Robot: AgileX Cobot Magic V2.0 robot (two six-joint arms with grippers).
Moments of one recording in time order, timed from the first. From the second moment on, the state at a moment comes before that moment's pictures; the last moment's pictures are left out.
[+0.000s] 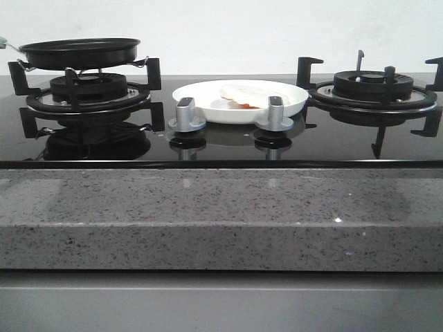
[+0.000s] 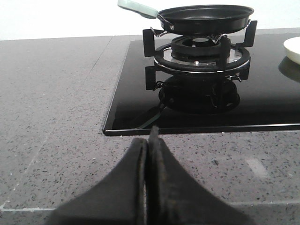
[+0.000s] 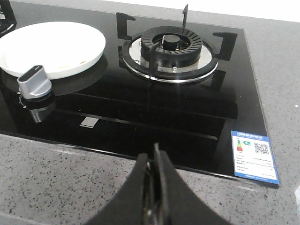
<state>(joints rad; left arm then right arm) -0.03 0.00 0.01 -0.08 0.19 0.12 0.15 0.35 -0.39 -0.03 0.43 0.05</state>
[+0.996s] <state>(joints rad) -0.03 0.00 0.01 -0.08 0.19 0.12 0.02 0.21 -0.17 -0.03 0.21 0.05</state>
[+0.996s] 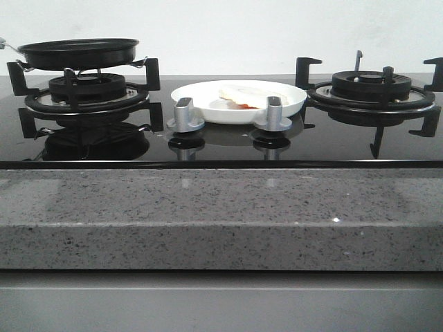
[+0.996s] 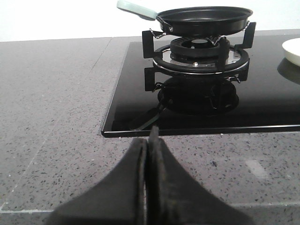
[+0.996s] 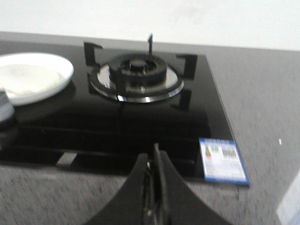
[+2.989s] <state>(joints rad) -0.03 0.00 0.01 -0.08 0.19 0.12 0.00 -0.01 0.03 -0.03 0.20 0.05</state>
